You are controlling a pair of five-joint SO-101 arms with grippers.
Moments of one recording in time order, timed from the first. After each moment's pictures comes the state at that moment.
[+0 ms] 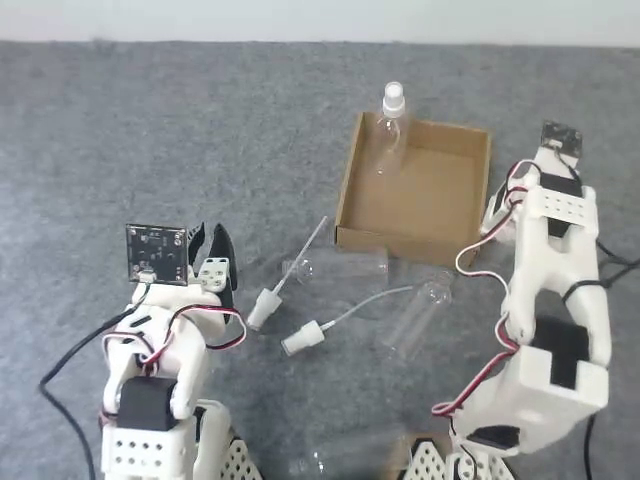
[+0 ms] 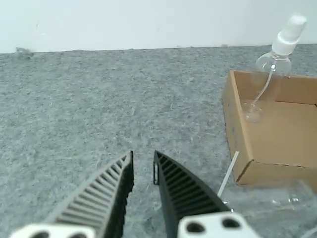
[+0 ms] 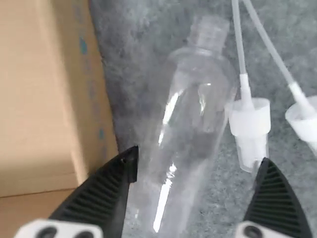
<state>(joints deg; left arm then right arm) -1.6 -90.3 77.1 53.1 5.9 12.2 9.1 15.6 60.6 -6.9</state>
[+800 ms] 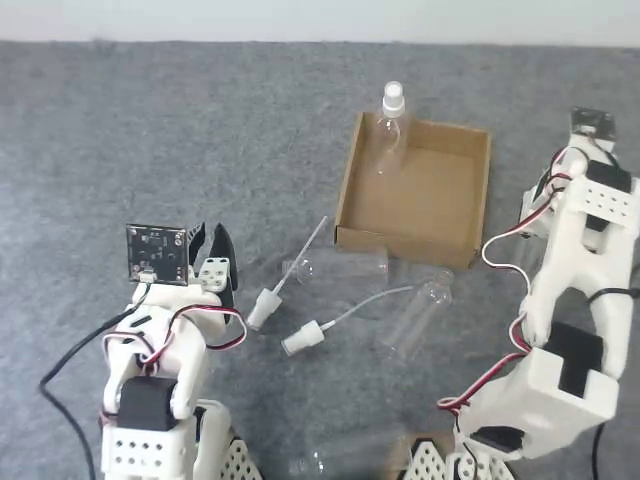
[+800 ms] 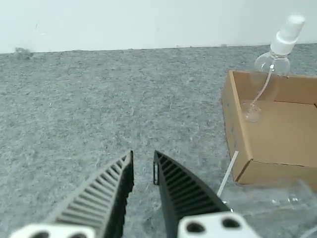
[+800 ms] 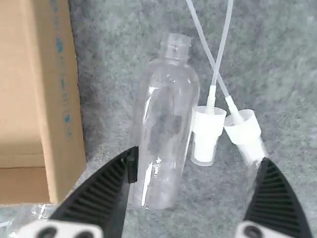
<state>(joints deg) -1.5 -90.3 77.1 53.1 5.9 19.1 7.7 5.5 70.7 7.9</state>
